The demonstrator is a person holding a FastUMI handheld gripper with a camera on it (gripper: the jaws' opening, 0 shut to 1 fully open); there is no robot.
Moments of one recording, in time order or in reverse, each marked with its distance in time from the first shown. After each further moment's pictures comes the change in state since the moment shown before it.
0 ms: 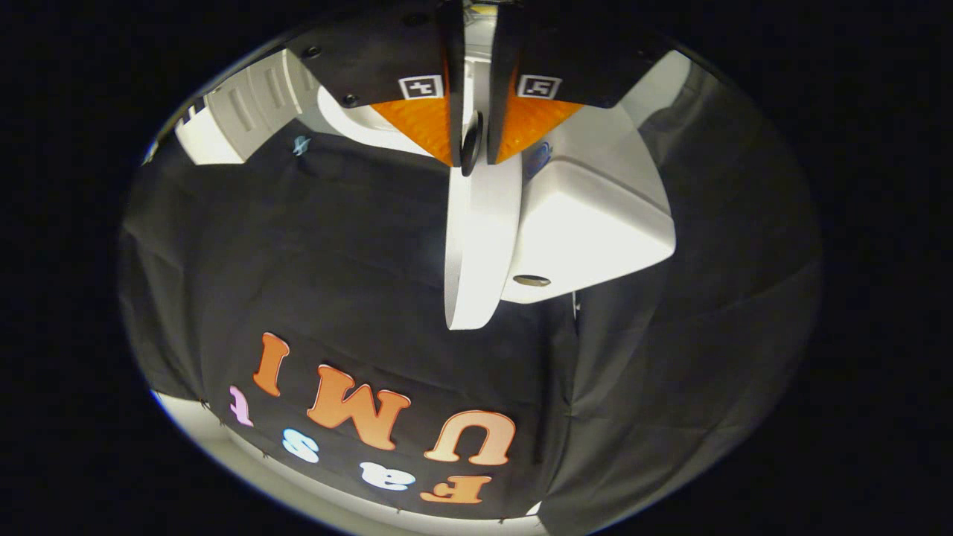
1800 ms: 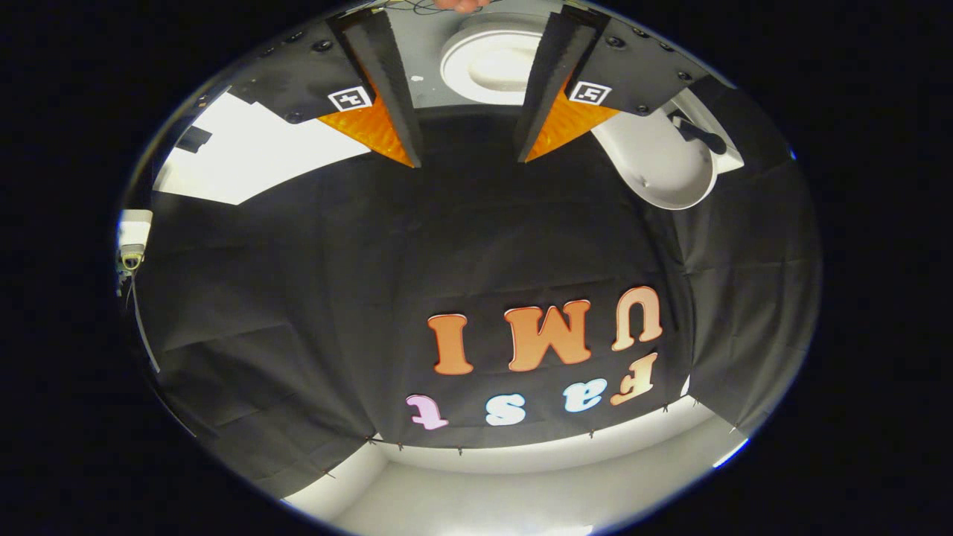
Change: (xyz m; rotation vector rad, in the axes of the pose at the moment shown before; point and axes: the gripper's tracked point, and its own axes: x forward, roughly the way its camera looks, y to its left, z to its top) arm -0.176 -0.505 -0.048 0.355 -0.350 -0.185
